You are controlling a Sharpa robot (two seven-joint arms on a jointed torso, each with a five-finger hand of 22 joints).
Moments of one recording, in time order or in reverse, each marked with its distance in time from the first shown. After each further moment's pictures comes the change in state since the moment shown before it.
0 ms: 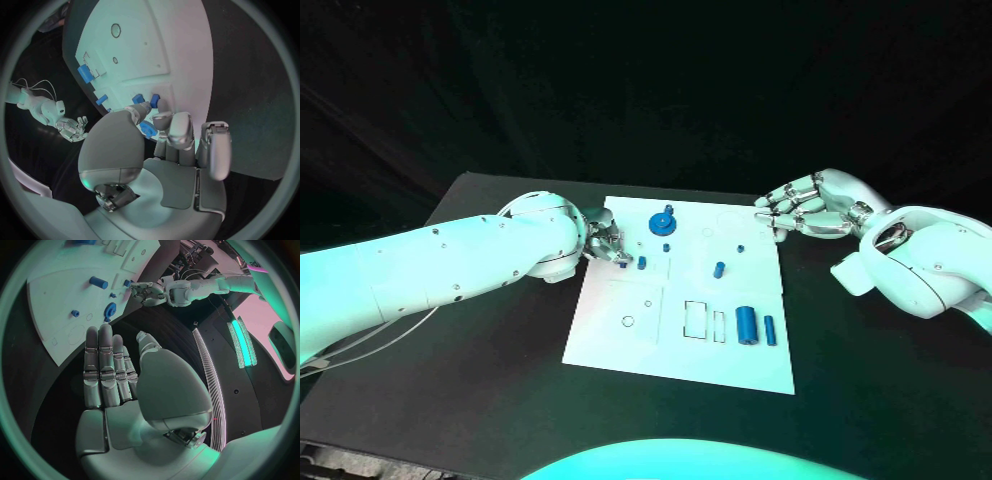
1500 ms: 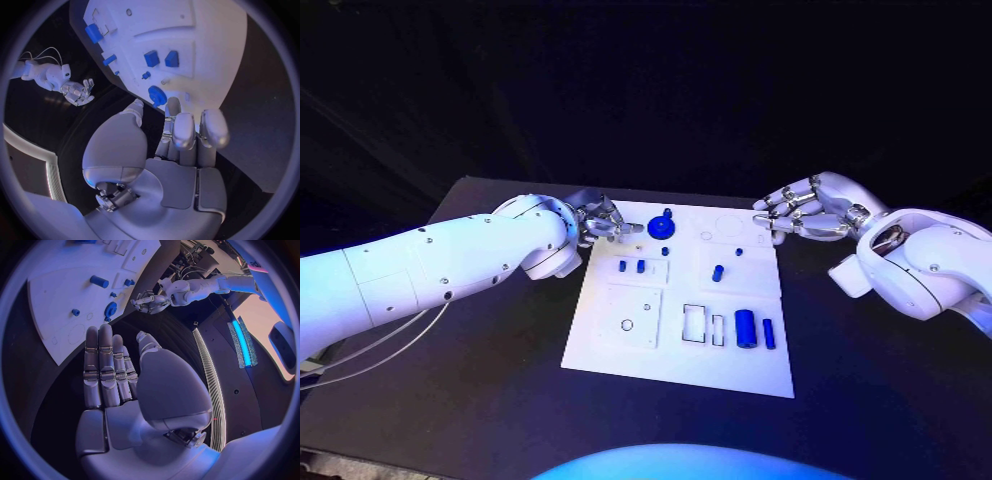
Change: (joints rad) left arm 0.000 -0.020 0.004 -0.018 0.191 -0.313 0.167; left_hand -0.052 0.101 -0.433 0.050 0.001 -0.169 0.113 -0.163 -0.082 -0.303 0.097 -0.264 -0.281 -0.006 0.069 0.047 0.046 0.087 -0.181 0.057 -0.330 -0.192; right arm 0.000 0.003 0.000 -0.008 0.001 0.000 0.001; right_hand 0.000 0.000 0.000 0.000 0.000 0.000 0.000 0.000 0.000 0.000 0.000 0.000 0.000 0.000 0.000 -0.005 0.000 0.000 0.000 0.000 0.000 0.000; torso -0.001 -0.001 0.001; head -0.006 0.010
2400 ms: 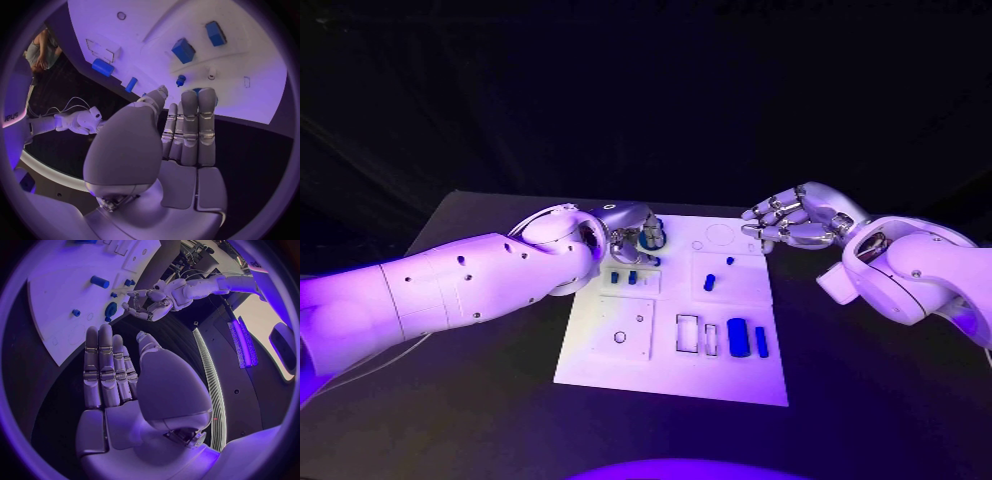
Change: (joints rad) left arm -0.001 0.121 -0.012 -0.050 -0.457 0.083 0.281; left_hand 0.355 -0.101 0.225 -0.090 0.005 0.120 0.021 -0.224 -0.301 -0.127 0.048 -0.379 -0.392 -0.181 0.041 -0.346 -0.463 0.062 -0.089 0.043 -0.279 -0.257; right arm -0.001 0.005 0.000 -0.003 0.000 0.000 0.000; right_hand 0.000 0.000 0.000 0.000 0.000 0.000 0.000 0.004 0.000 0.000 0.000 0.000 -0.002 0.000 0.000 0.000 0.000 0.000 0.000 0.000 0.000 -0.002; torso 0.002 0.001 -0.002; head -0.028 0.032
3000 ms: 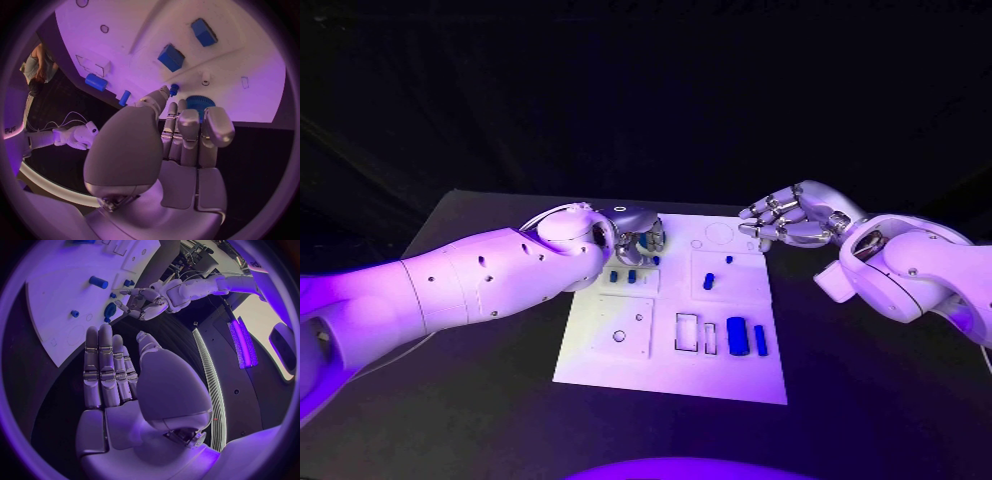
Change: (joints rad) left arm 0.000 0.068 -0.001 -0.076 -0.097 0.067 -0.013; left_hand 0.007 0.007 0.031 -0.013 0.000 0.054 0.003 -0.045 -0.052 0.079 -0.004 -0.057 -0.072 0.120 -0.007 0.300 0.190 -0.063 0.166 -0.012 0.303 0.322; right arm 0.000 0.003 0.000 0.001 0.000 0.000 0.000; right_hand 0.000 0.000 0.000 0.000 0.000 0.000 0.000 0.000 0.000 0.000 0.000 0.000 0.000 0.000 0.000 0.000 0.000 0.000 0.000 0.000 0.000 0.000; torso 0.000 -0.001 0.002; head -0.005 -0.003
